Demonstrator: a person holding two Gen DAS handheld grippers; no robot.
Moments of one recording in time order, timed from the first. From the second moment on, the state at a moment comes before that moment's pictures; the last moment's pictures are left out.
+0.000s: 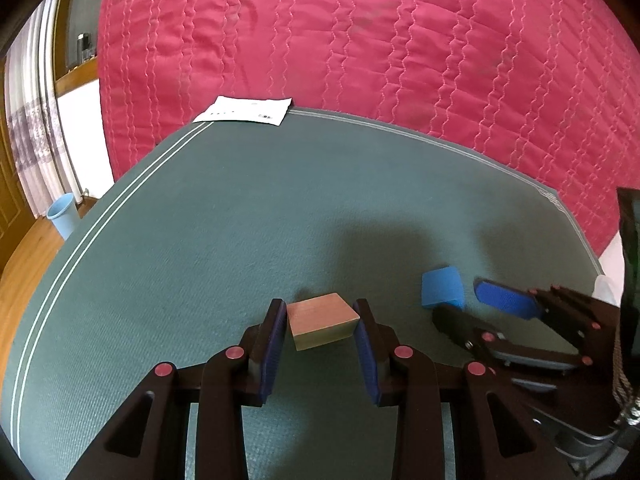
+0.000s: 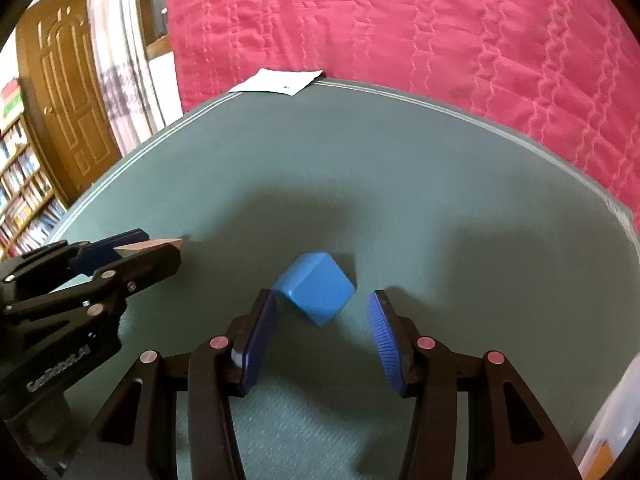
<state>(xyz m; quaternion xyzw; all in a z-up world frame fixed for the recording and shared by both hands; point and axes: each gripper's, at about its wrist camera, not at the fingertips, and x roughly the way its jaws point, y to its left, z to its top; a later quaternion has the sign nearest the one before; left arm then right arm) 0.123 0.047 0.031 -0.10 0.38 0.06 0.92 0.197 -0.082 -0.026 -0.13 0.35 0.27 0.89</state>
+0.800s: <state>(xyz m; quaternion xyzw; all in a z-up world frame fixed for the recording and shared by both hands) 0.122 0.044 0.030 -0.10 0.38 0.05 0.92 0.170 -0.104 -0.028 -0.10 0.37 0.21 0.90</state>
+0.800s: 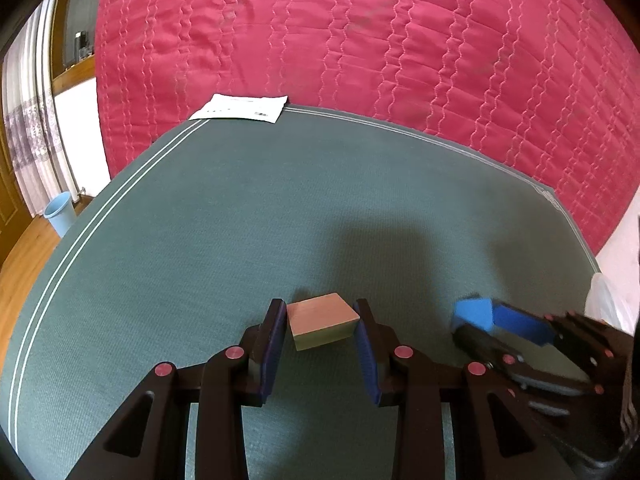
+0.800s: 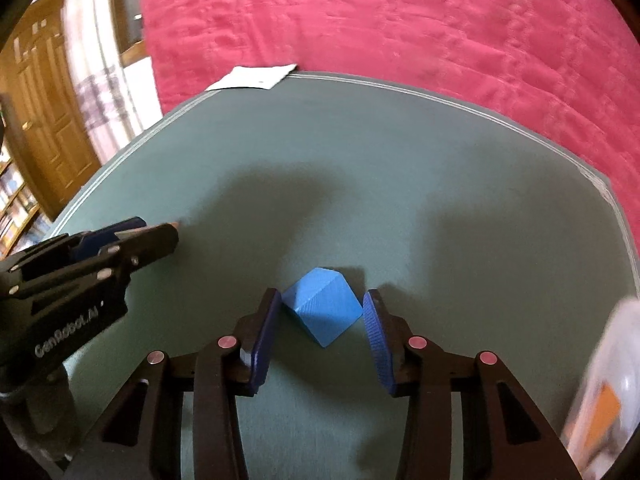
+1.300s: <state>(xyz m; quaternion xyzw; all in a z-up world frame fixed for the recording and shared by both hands) 0.118 0.043 0.035 -0.10 0.37 0.04 0.92 0.137 -0.122 -0.029 -0.06 0.37 0.24 0.89</state>
